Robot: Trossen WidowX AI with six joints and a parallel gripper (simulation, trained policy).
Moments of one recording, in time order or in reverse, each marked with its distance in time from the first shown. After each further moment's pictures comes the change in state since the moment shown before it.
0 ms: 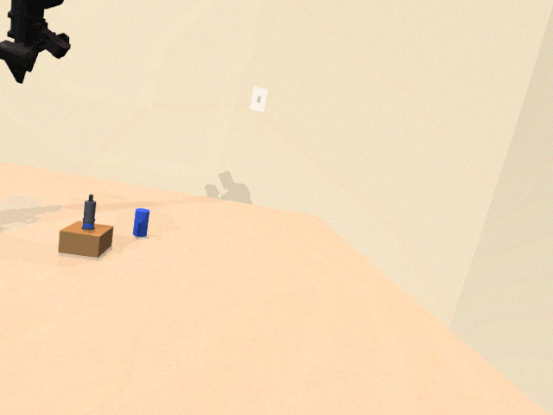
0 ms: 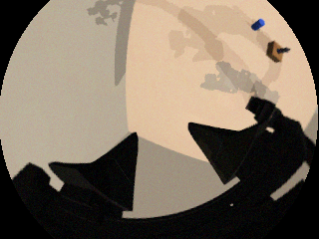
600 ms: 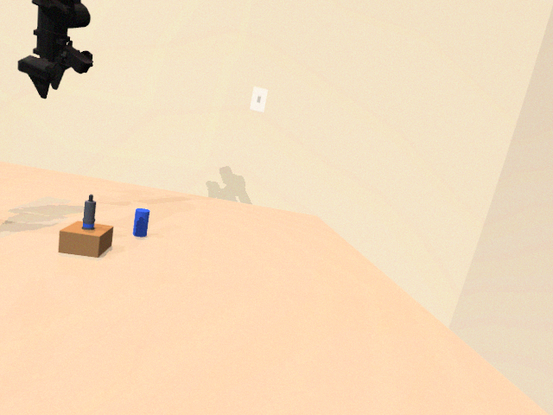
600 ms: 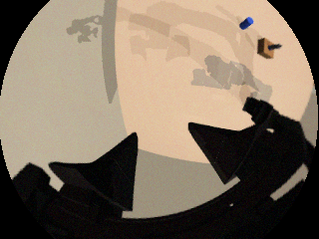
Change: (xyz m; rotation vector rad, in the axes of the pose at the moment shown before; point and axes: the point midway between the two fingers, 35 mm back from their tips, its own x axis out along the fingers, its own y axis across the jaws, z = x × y) arm 0.015 -0.012 0.054 0.133 -0.061 -0.074
